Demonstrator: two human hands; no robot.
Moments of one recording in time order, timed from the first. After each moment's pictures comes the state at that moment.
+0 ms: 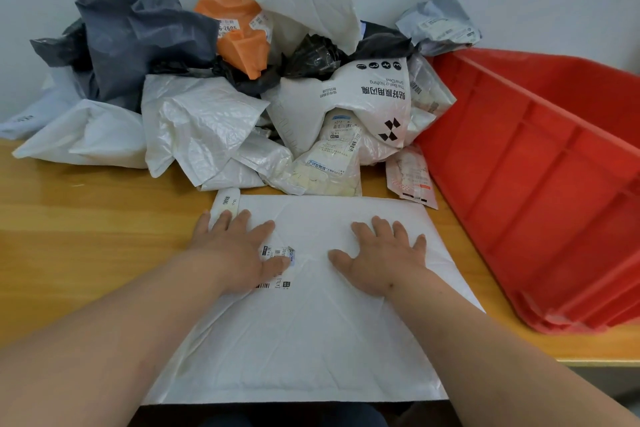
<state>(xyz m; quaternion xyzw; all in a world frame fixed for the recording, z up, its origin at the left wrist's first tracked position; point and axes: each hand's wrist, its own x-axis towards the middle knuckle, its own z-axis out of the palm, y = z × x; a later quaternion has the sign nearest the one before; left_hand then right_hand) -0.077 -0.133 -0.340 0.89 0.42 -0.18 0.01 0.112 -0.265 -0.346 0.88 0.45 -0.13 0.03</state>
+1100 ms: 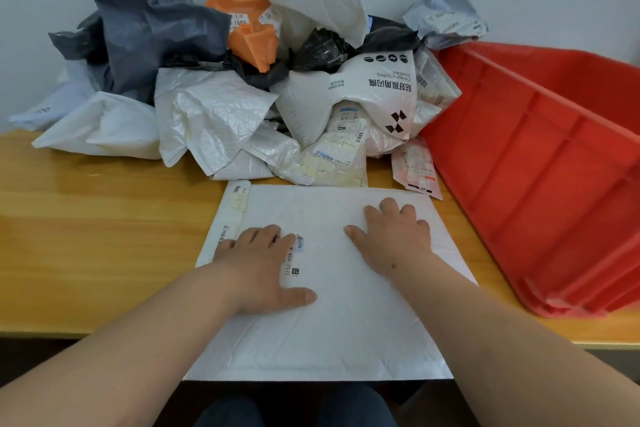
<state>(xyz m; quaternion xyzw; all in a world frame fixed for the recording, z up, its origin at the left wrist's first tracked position) -0.093 -0.181 -0.330 0.91 0.36 -0.15 0.11 0.110 -0.262 -0.337 0.90 0.44 -0.04 0.04</state>
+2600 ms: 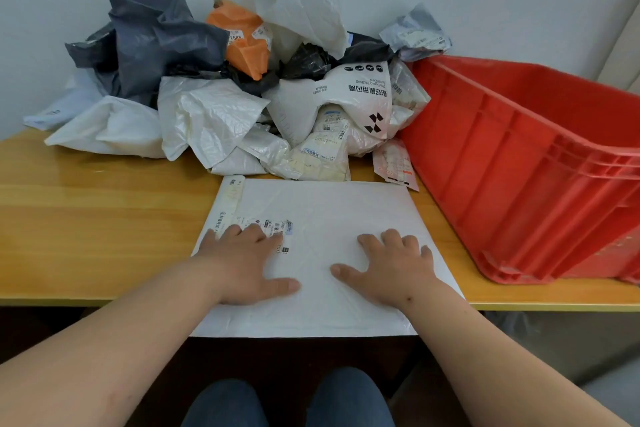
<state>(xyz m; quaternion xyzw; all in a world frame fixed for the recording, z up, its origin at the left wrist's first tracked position) -0.119 -0.205 -0.327 0.92 0.35 -0.17 0.05 0.075 -0.348 -0.339 0.89 0.44 -0.10 0.03</state>
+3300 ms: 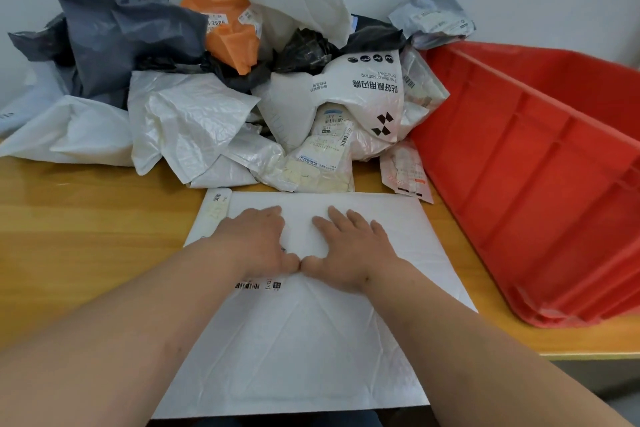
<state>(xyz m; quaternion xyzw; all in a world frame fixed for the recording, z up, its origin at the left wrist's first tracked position) -0.039 -0.148 -0.321 0.92 0.38 -0.10 0.09 0.099 -0.249 -0.346 0.82 0.55 -0.14 0.01</state>
